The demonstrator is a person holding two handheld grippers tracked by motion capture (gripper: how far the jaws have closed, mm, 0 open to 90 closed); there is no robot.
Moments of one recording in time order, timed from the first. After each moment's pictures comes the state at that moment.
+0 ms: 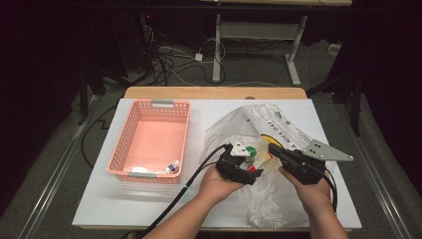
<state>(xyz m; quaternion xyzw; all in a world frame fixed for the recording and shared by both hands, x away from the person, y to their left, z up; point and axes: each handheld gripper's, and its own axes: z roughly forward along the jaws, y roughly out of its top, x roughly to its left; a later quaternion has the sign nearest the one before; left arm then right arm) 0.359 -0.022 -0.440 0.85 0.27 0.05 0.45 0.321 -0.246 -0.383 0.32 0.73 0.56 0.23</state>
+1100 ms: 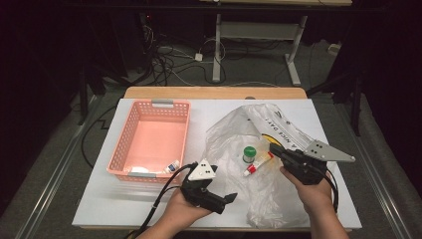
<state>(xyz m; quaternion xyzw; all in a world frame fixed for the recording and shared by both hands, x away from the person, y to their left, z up) 0.294 0.064 -0.423 0.83 0.26 0.05 0.48 0.319 -0.247 -0.381 0.32 0.73 0.56 0.23</state>
